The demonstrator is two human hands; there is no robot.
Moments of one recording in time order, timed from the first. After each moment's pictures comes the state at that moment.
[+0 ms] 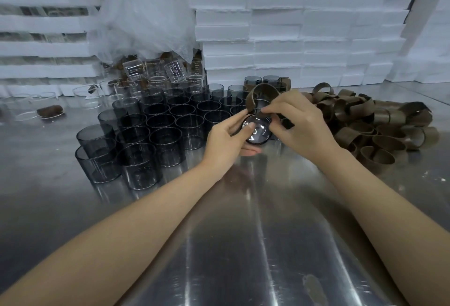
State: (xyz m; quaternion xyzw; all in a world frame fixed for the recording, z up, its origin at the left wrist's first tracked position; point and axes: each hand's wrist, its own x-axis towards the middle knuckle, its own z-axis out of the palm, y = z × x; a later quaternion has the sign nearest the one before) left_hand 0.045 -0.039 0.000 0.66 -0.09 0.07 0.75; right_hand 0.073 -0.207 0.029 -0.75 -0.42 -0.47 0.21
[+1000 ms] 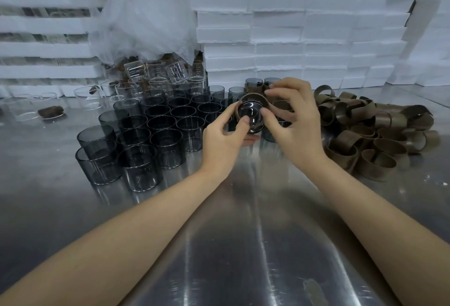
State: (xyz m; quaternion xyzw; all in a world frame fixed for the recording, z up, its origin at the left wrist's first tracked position) left_hand 0.036 -0.040 0.005 0.64 -0.12 0.20 0.74; right_hand 0.056 -0.182 0.029 -0.71 -0.34 -0.40 0.47
